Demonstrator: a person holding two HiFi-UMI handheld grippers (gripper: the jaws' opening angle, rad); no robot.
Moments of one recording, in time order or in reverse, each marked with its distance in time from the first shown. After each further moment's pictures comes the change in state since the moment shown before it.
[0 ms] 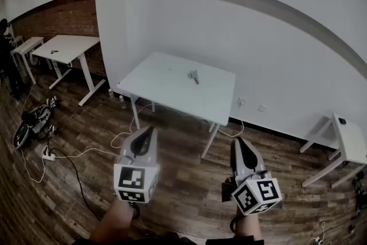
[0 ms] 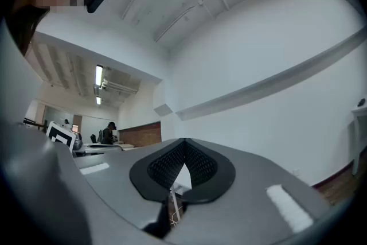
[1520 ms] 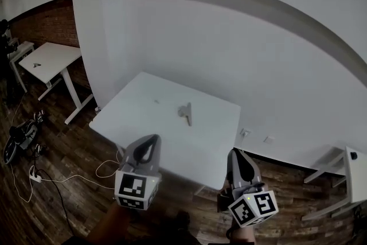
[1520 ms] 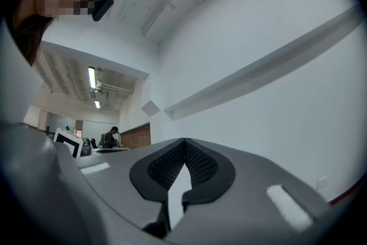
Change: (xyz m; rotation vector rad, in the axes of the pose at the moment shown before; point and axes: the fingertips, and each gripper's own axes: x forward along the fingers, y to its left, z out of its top) left arm 0.330 0.017 -0.040 0.014 0.018 -0.049; right arm 0.270 -0.175 -0.020 0.051 0.001 0.056
